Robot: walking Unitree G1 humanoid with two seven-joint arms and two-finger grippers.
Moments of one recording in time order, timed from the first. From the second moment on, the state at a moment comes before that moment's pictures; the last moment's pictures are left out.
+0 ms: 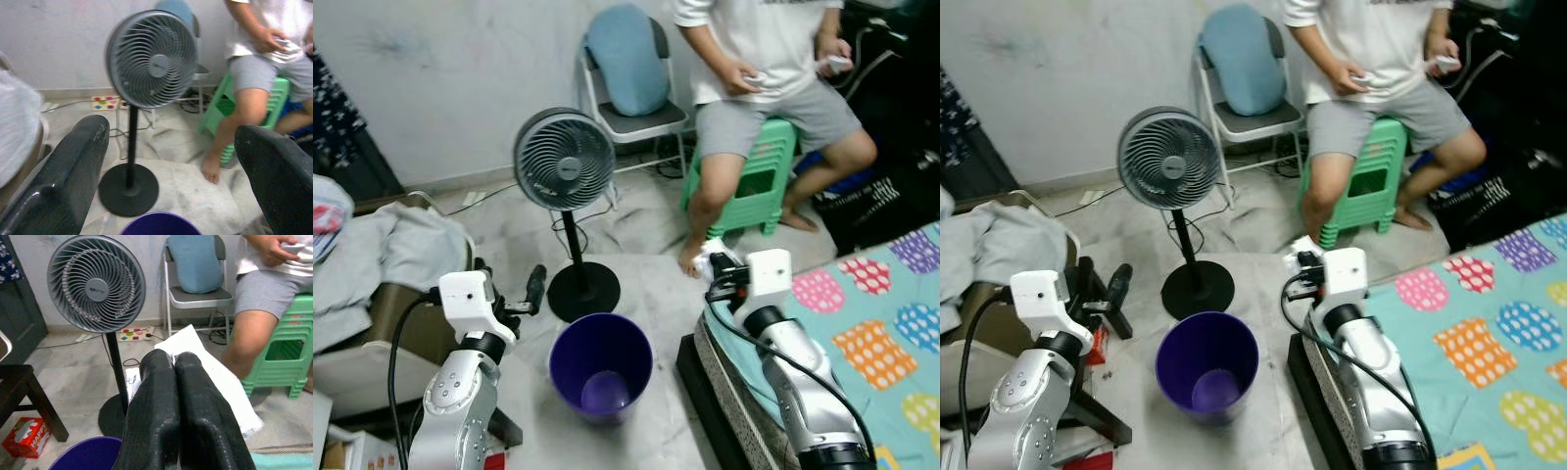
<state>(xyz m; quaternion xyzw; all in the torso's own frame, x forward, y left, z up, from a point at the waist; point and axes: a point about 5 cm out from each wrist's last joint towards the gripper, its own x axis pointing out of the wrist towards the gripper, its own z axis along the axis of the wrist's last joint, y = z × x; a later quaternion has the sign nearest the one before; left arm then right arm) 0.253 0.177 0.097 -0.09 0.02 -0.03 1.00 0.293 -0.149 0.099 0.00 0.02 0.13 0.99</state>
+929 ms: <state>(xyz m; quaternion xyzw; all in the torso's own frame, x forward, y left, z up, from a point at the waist) 0.256 0.184 0.098 -0.08 0.02 -0.01 1.00 0.293 -0.140 0.101 0.01 0.02 0.15 0.99</state>
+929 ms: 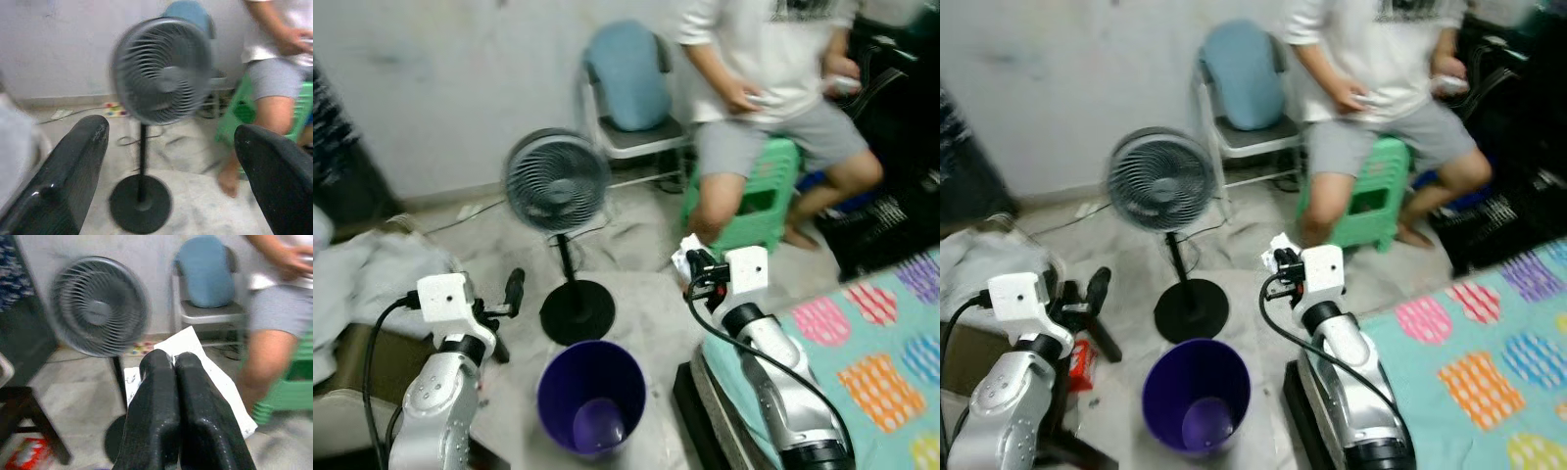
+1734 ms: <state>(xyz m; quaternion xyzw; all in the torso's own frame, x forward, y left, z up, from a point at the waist) 0.247 0.192 0.103 -0.03 0.01 -0.05 1.00 0.298 -0.133 0.107 0.01 0.01 0.16 0.99</state>
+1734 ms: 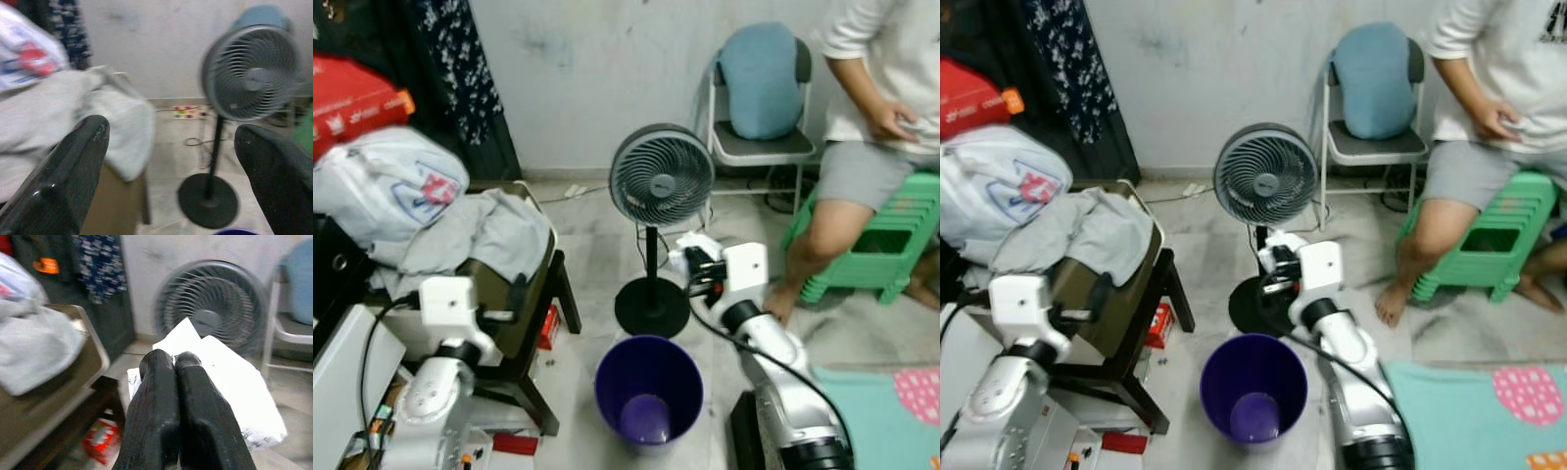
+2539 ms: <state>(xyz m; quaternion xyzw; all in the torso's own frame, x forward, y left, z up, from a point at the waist) 0.238 0.178 0.102 -0.04 0.02 -0.12 0.99 0.302 -0.133 0.104 0.00 0.02 0.14 0.99</state>
